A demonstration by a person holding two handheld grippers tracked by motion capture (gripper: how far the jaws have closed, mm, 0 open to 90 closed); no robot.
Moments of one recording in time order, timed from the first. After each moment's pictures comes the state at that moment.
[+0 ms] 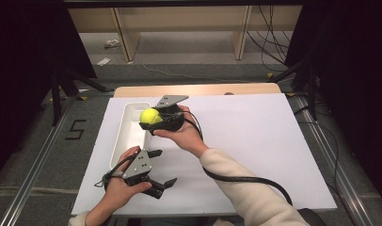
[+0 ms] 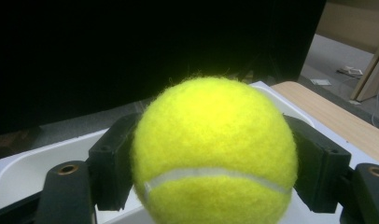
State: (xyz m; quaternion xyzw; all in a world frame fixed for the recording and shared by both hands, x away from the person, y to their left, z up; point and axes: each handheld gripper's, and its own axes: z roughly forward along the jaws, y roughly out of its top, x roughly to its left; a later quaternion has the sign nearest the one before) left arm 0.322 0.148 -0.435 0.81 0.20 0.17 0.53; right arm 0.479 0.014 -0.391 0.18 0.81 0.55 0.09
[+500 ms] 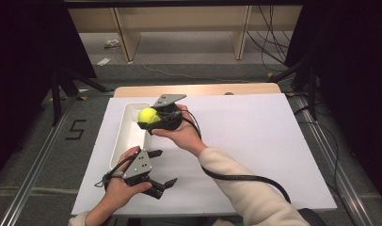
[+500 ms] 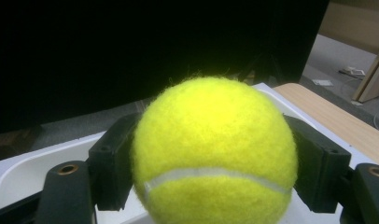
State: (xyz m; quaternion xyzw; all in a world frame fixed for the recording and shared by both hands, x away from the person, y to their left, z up) left arm 0.322 0.148 -0.435 0.81 0.20 0.17 0.53; right arm 0.480 0.019 -0.388 0.18 0.81 0.55 0.09
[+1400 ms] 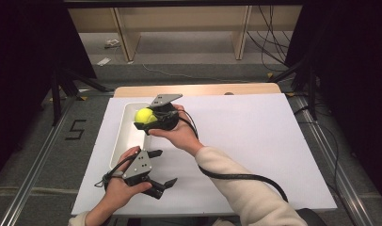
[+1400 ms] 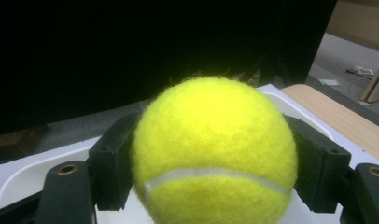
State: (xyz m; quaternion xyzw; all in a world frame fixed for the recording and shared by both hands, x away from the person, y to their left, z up) left arm 0.322 0.148 -0.435 0.81 0.20 0.17 0.53; right arm 0.481 0.029 -0.389 0.18 0.82 0.54 0.08
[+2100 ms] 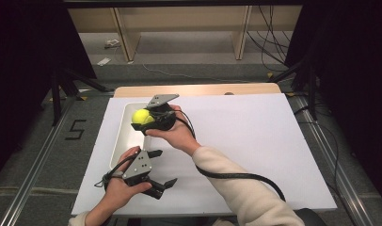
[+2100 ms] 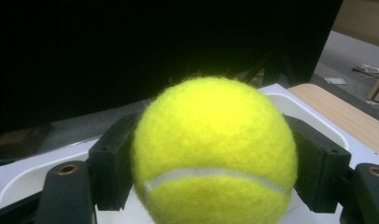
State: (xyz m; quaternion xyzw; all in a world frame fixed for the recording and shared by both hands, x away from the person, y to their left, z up) left arm 0.322 0.148 -0.435 0.81 0.20 0.17 0.53; right arm 0.482 0.038 -0.391 0.17 0.82 0.54 0.08
